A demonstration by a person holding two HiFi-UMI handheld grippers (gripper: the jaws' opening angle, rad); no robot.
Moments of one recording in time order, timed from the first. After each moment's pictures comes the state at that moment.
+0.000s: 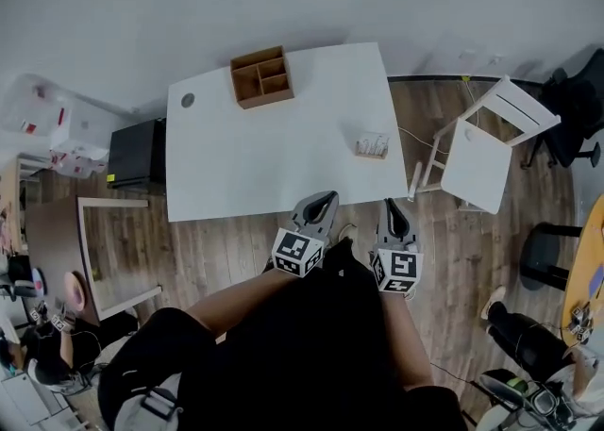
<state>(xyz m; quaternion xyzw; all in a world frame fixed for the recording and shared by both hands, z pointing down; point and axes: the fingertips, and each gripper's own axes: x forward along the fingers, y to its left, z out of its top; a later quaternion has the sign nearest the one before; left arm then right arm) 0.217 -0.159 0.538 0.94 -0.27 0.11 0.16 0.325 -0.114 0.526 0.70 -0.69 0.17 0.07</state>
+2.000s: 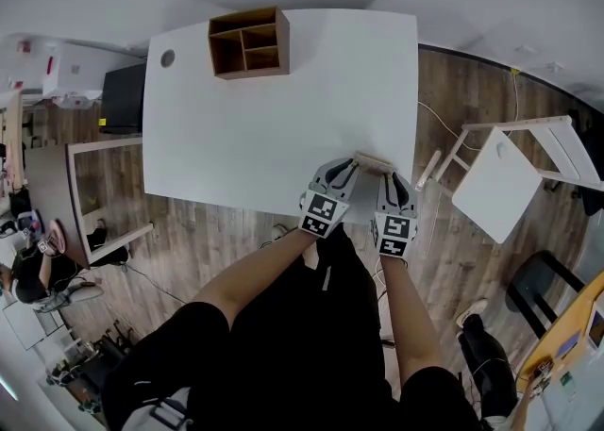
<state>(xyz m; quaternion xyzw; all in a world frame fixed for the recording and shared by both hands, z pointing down) 0.328 -0.285 0.748 0.90 -0.33 0.24 0.19 0.407 -0.254 0.747 0.61 -0.72 0.26 0.21</state>
